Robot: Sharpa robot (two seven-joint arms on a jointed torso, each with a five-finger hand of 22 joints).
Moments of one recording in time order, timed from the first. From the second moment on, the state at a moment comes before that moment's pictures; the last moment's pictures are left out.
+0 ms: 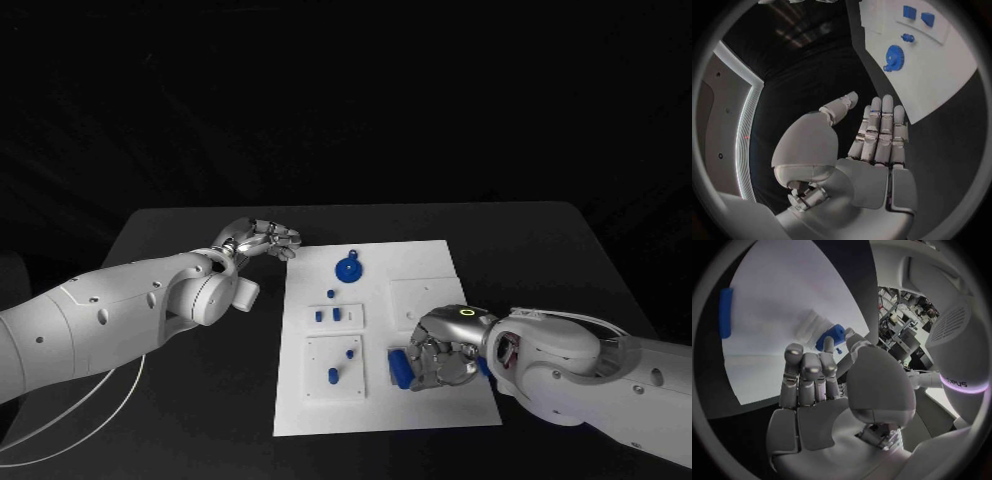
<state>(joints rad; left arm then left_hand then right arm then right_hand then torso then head) 1.22 -0.77 -0.12 1.26 -0.24 -0.33 0.23 1.11 -0.14 0.63 -0.19 0.10 0.84 0.18 0.26 0.52 1.19 0.13 0.08 0.14 0.96 0.10 0.51 0.45 0.02 0.53 0.00 0.89 0.98 1.15 -0.94 -0.17 1.78 -1.59 -0.11 -0.21 1.25 -0.26 0.26 0.18 0.05 1.12 0.05 0.40 0.43 1.32 -0.06 1.09 1.29 1.31 -0.15 1.23 1.03 0.25 1.19 -0.04 0.94 1.31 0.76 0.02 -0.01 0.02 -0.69</state>
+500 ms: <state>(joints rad) 1.22 -0.77 -0.12 1.26 -0.24 -0.33 0.22 1.11 -0.14 0.63 -0.19 0.10 0.84 0.18 0.26 0.52 1.19 0.13 0.08 0.14 0.96 0.10 0.51 0.45 0.02 0.53 0.00 0.89 0.98 1.14 -0.92 -0.17 1.78 -1.65 -0.14 -0.23 1.28 -0.24 0.36 0.27 0.05 1.15 0.04 0.40 0.44 1.35 -0.07 1.14 1.31 1.31 -0.15 1.23 1.03 0.25 1.20 -0.04 0.94 1.31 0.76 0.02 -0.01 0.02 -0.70</state>
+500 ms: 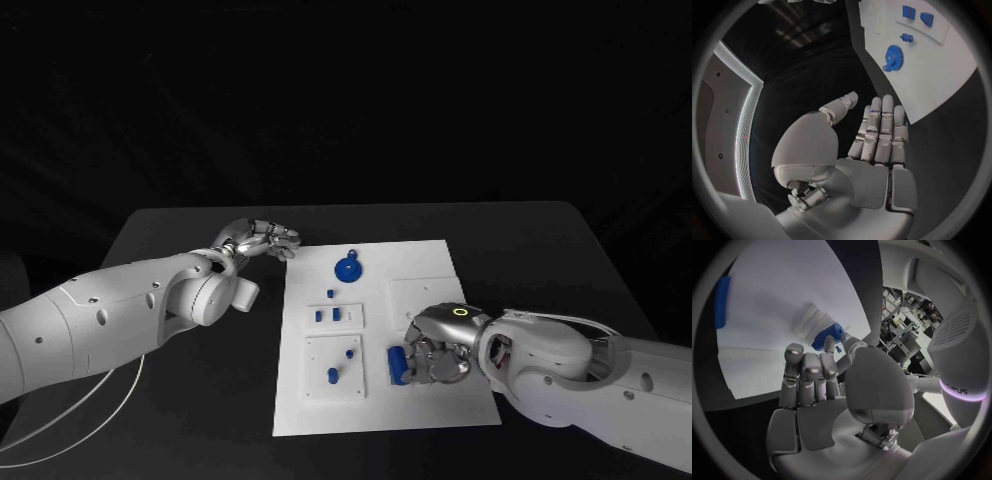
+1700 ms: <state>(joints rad) 1.22 -0.77 -0.13 1.26 -0.24 -0.33 0.22 1.11 -0.14 0.63 -0.19 0.10 0.84 0.18 0.27 0.52 1.19 0.13 0.08 0.14 0.96 0.10 0.51 0.45 0.02 0.53 0.00 0.89 0.98 1.12 -0.89 -0.17 1.77 -1.73 -0.13 -0.26 1.30 -0.28 0.43 0.24 0.05 1.15 0.03 0.40 0.44 1.36 -0.07 1.15 1.31 1.31 -0.15 1.23 1.03 0.25 1.19 -0.04 0.95 1.31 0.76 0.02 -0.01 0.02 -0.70</state>
